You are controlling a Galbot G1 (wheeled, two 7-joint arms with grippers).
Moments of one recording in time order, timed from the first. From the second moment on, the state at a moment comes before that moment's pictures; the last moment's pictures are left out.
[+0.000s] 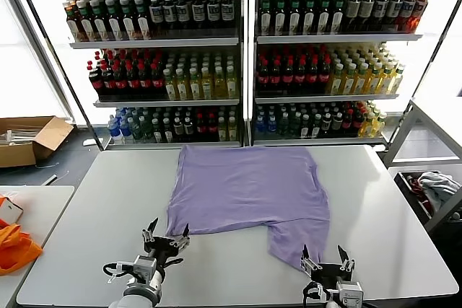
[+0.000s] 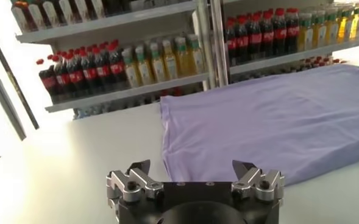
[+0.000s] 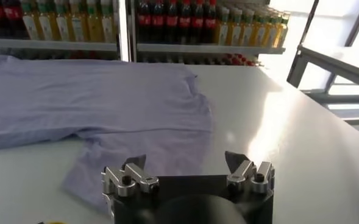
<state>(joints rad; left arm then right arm) 1.45 -1.39 -0.42 -2.00 0.00 0.41 -0.06 -1.65 1.29 0.33 2.24 0.26 -0.51 0.48</state>
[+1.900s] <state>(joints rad) 1.43 -1.39 -0.39 -1.99 -0.12 0.48 -0.06 -1.63 1.32 0.33 2.20 0.19 -0.41 0.42</state>
